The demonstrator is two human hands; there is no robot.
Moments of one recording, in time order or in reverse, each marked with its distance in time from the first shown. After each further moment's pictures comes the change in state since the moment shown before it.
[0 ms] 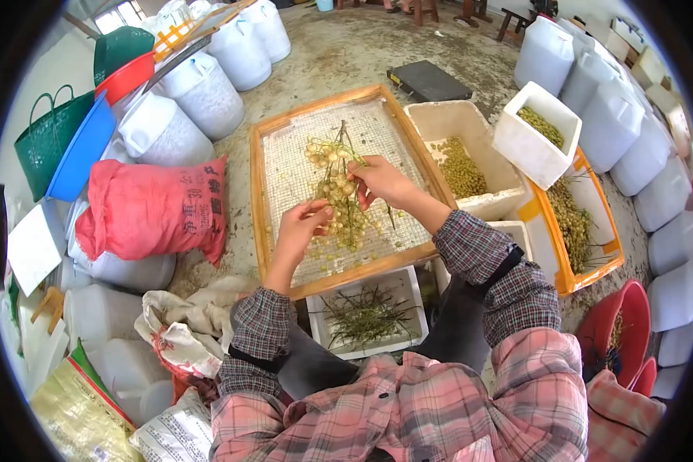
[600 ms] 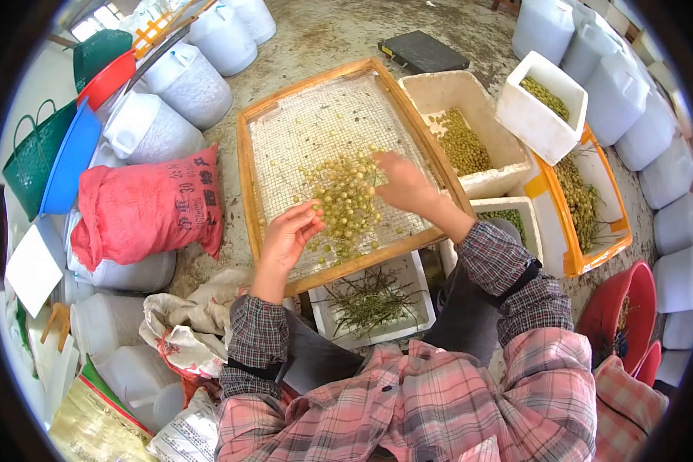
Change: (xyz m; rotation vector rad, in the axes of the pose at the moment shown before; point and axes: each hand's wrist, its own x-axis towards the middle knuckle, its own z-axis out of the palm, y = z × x) left_hand -0.007 -0.012 -0.013 -0.475 -0.060 -0.266; right_hand -0.012 0.074 -0.040 -1.117 0.402 -0.657
